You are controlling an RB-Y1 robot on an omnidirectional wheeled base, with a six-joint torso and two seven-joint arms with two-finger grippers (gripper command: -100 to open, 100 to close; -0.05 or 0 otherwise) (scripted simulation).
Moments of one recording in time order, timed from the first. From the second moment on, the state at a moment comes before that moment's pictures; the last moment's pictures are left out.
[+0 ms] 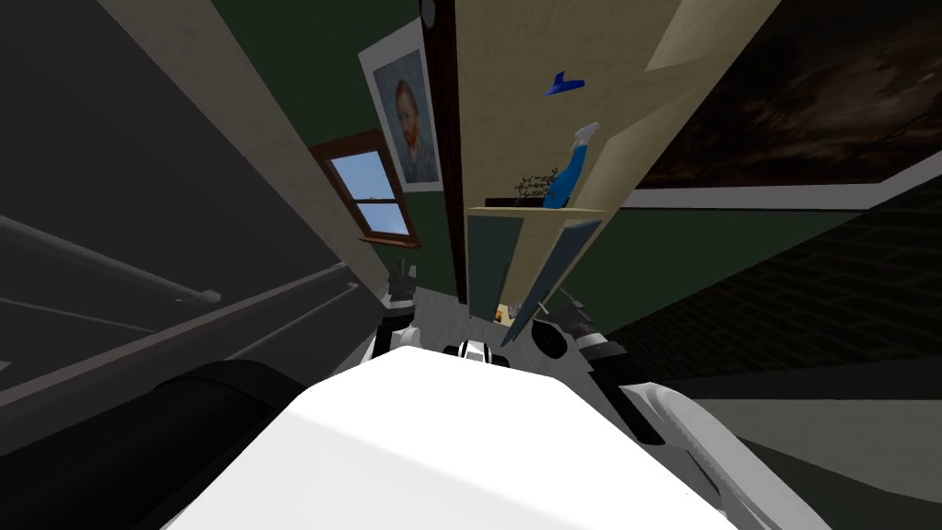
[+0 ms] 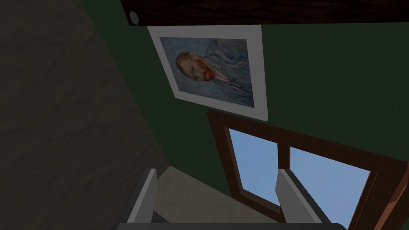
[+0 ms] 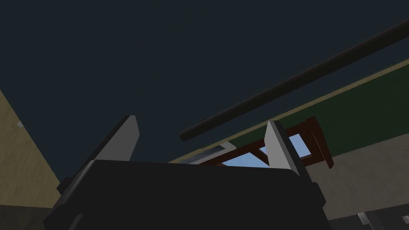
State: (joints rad) left arm 0.51 -0.04 0.04 -2.26 0.04 -0.47 -0.05; right arm 0.63 -0.61 -0.14 -2.26 1.02 -0.18 0.86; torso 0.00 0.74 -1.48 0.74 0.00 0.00
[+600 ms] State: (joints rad) left arm 0.51 -0.04 0.04 -2.26 0.04 -0.47 -0.05; right arm 0.65 -0.62 -0.18 -2.26 1.02 -0.13 0.85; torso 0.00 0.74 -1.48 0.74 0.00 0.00
